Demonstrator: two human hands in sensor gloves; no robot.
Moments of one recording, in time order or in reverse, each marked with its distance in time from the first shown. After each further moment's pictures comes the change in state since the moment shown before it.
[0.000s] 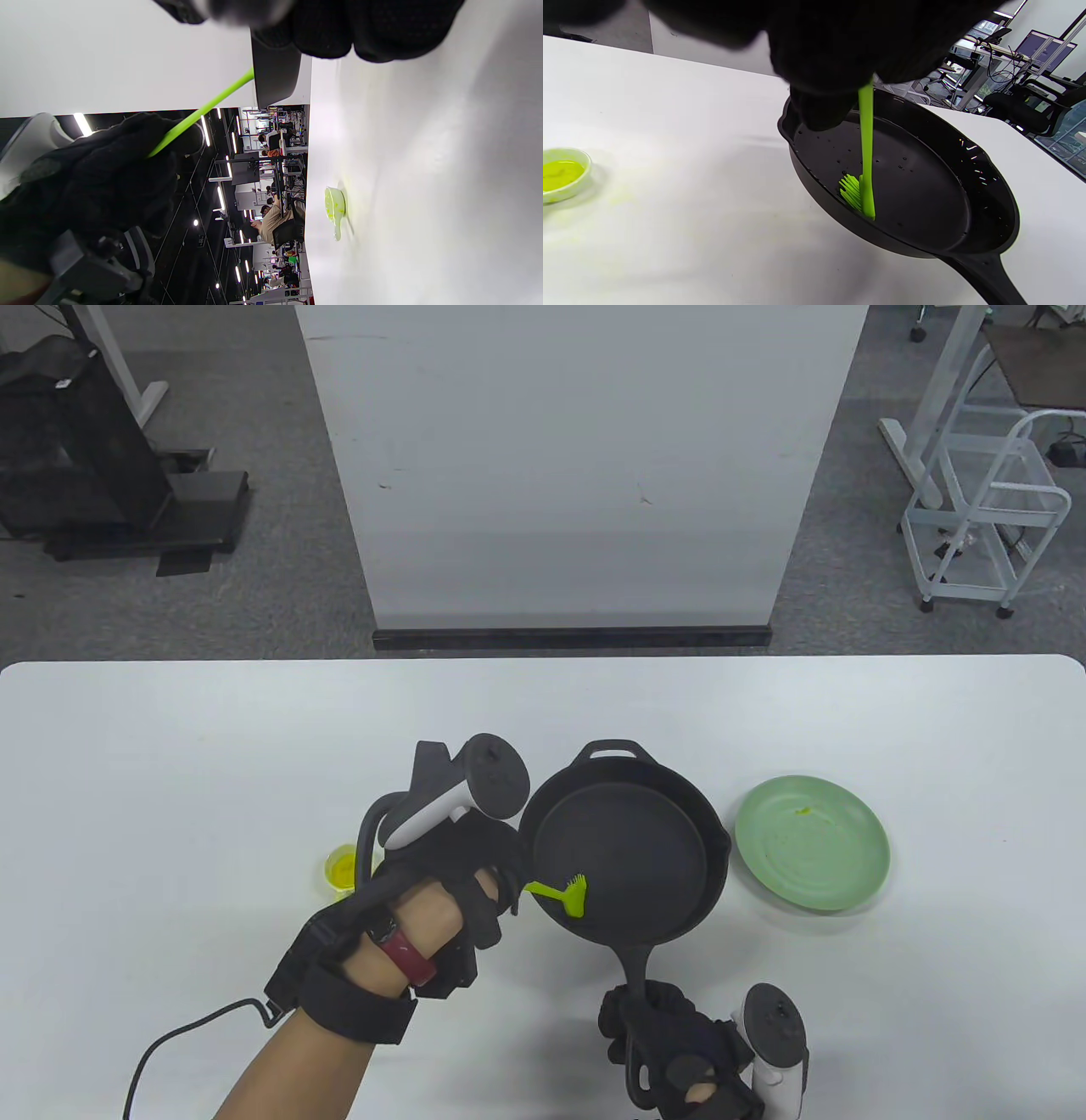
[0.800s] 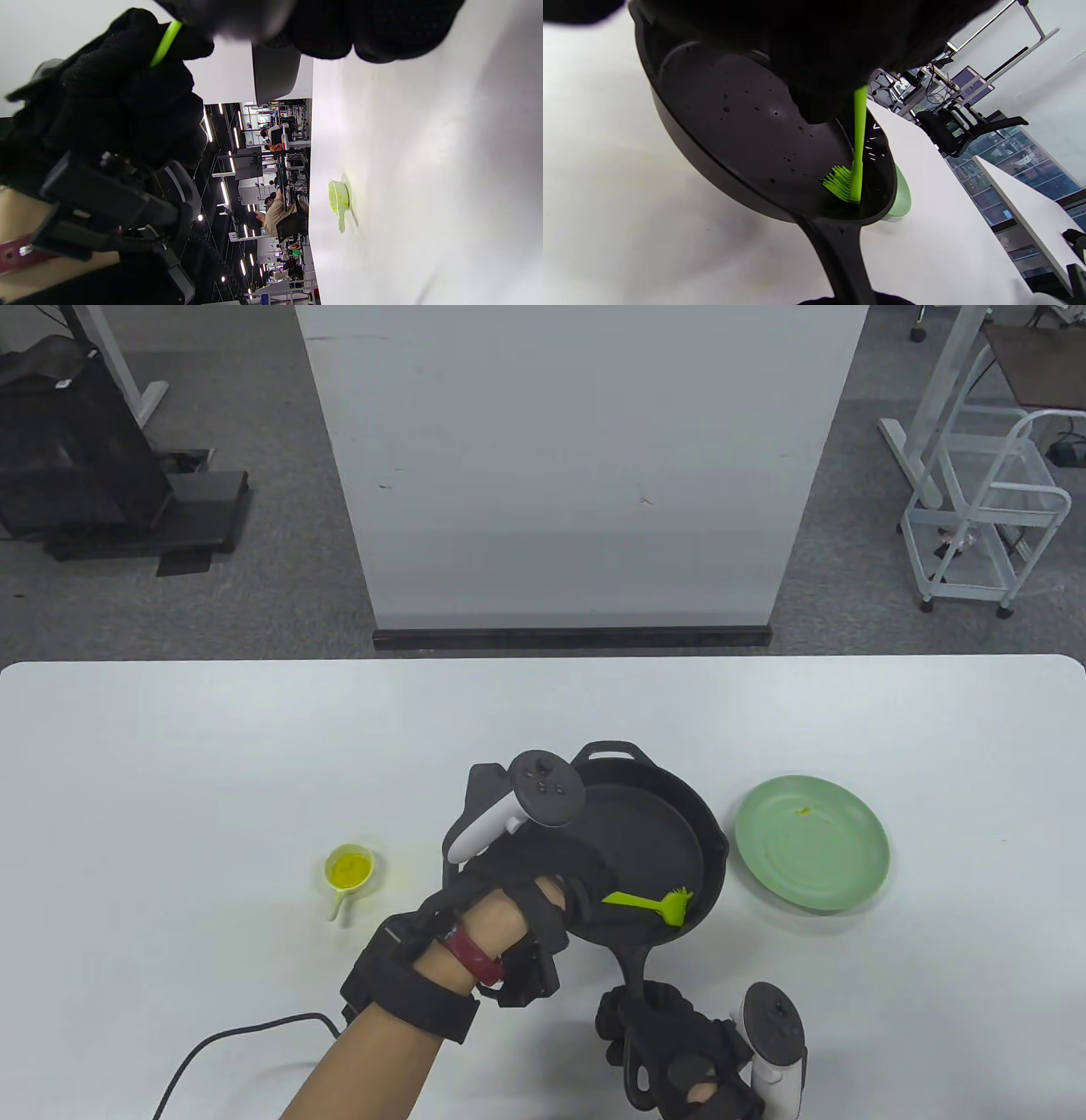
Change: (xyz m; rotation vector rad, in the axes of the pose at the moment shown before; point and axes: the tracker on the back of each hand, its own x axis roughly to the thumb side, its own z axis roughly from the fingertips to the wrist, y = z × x) left_hand 0.039 -0.038 -0.036 -0.084 -0.180 0.263; right_hand 0.001 0.001 0.000 0.023 -0.003 -0.021
